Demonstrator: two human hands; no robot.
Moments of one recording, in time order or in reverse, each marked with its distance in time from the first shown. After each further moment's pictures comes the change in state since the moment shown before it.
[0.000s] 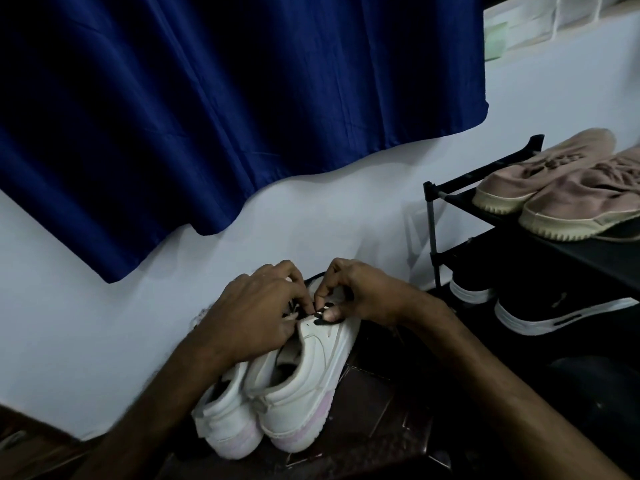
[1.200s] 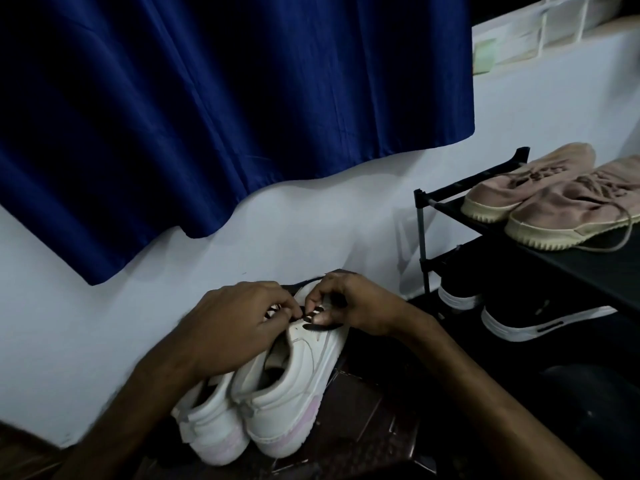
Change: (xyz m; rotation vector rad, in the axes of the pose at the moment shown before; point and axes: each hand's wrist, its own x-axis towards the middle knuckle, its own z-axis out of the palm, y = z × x) left_hand -0.018 0.004 -0.016 -0.181 -0.025 -0.057; right_hand -0.008 0.002 0.004 0.102 0.105 -0.065
